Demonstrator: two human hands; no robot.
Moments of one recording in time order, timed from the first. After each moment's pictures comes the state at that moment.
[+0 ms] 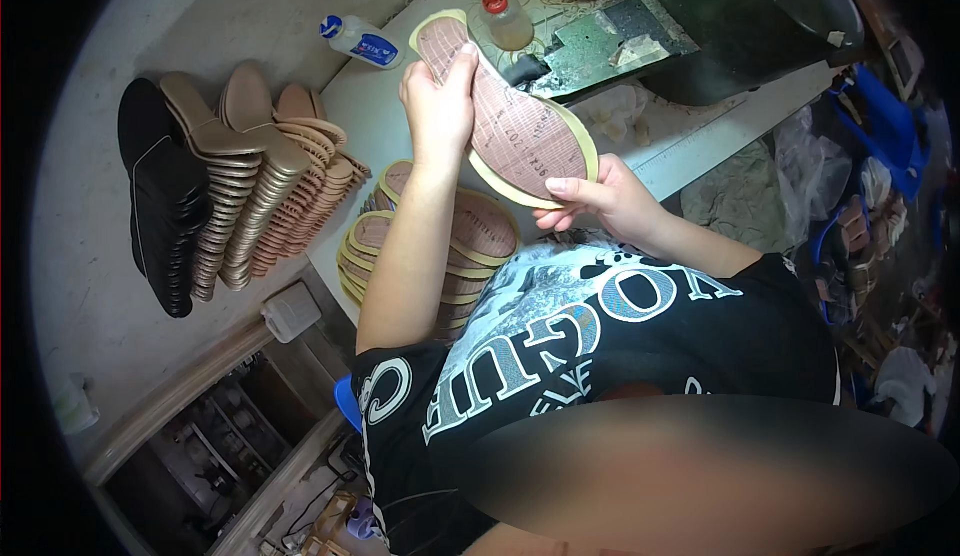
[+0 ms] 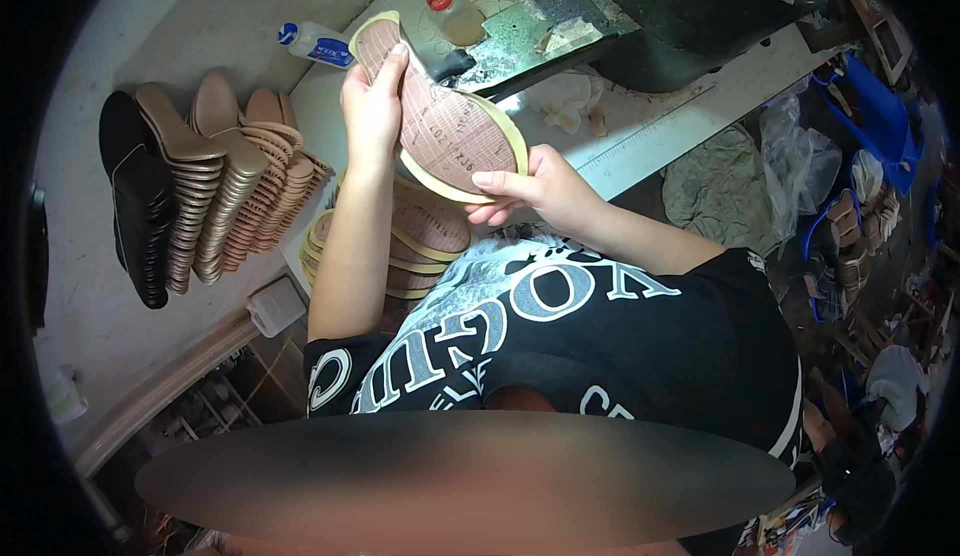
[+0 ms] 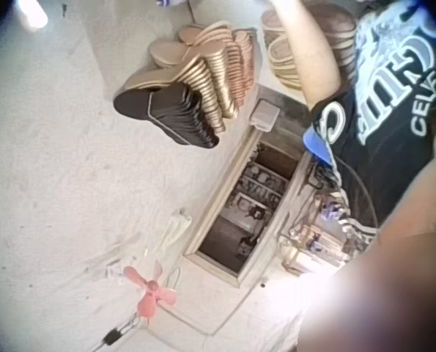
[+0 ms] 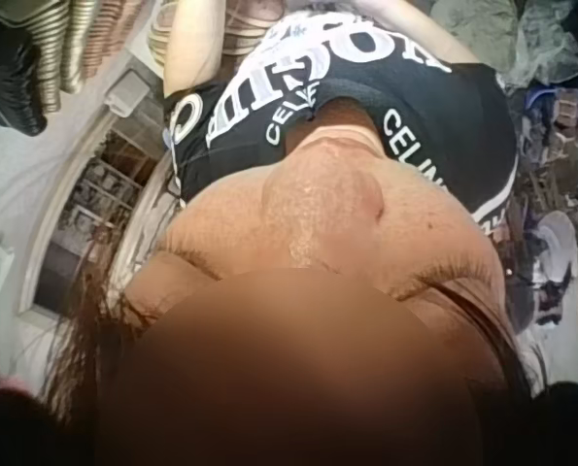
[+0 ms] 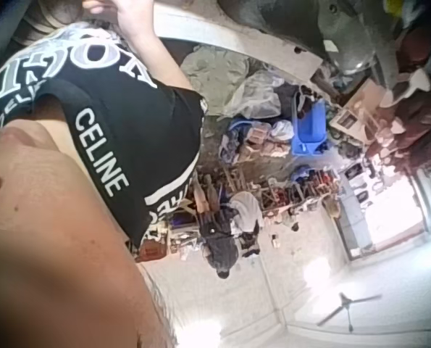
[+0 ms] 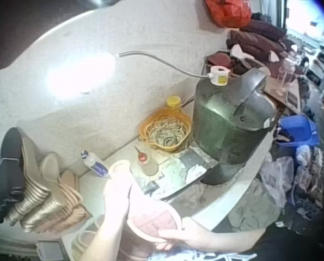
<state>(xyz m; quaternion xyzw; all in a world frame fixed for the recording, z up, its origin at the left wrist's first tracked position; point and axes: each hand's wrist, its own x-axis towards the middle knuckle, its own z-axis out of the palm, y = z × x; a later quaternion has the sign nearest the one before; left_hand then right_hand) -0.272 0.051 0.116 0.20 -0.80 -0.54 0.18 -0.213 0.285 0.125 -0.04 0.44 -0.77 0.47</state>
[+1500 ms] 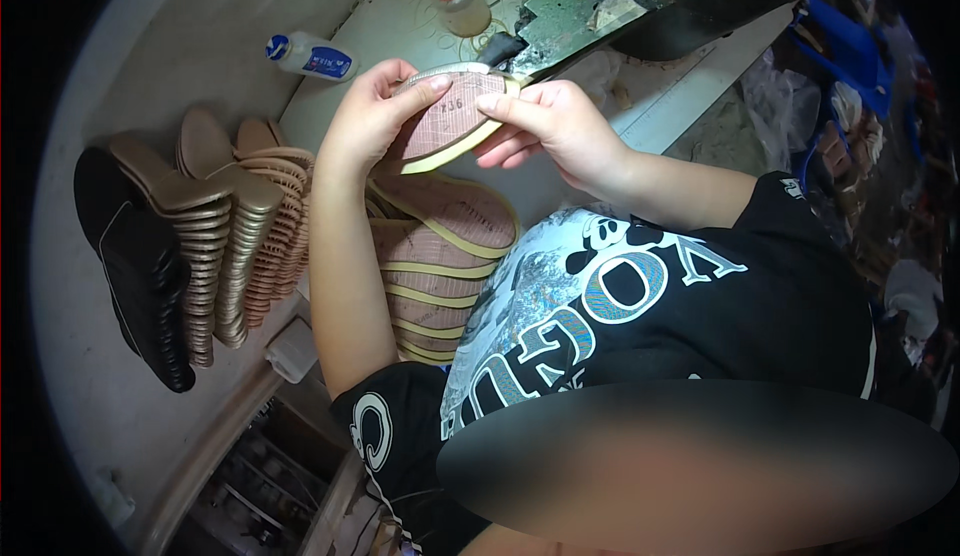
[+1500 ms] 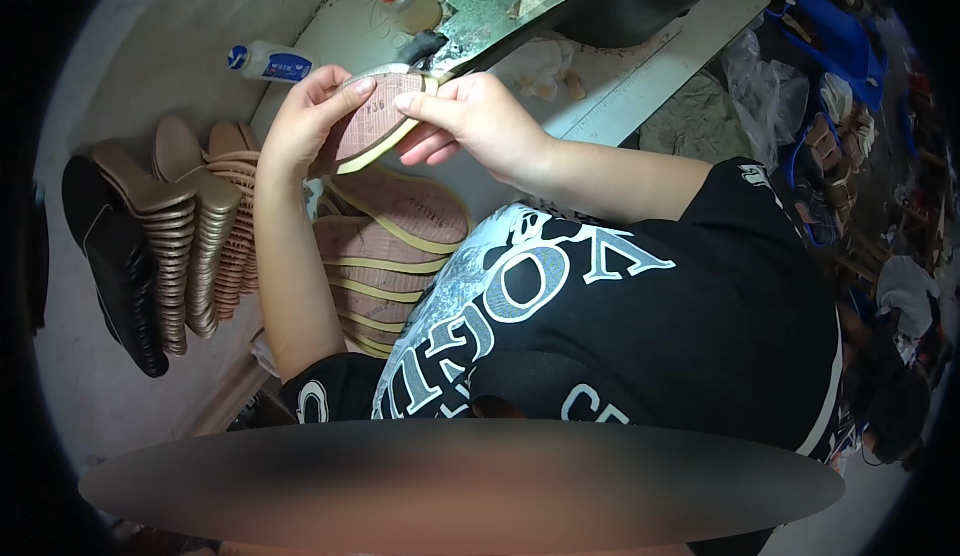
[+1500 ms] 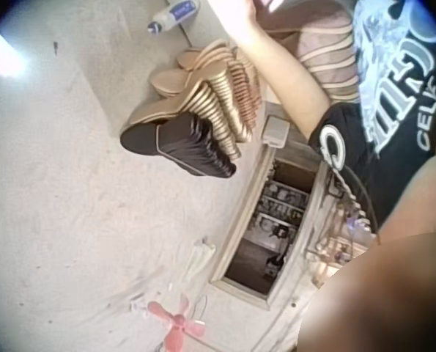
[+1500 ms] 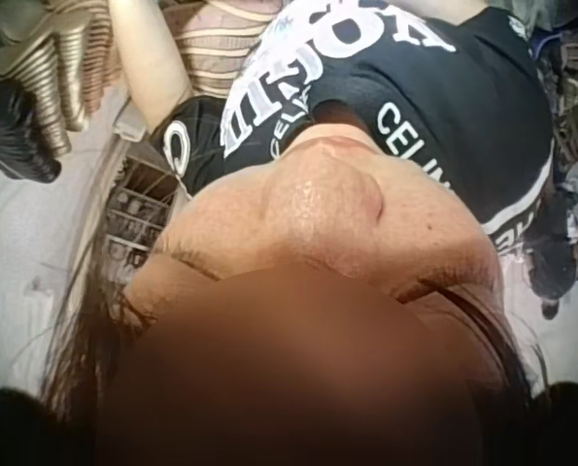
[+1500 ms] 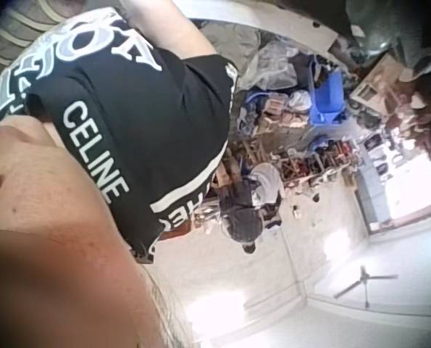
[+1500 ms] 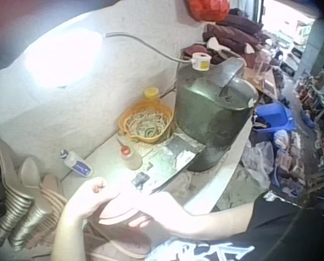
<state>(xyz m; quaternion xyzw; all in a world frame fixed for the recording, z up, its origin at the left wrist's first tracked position) -0.275 -0.005 0.153 0.08 -0.73 -0.63 -0.25 -0.244 0.221 0.138 0.02 0.51 -0.78 0.36</state>
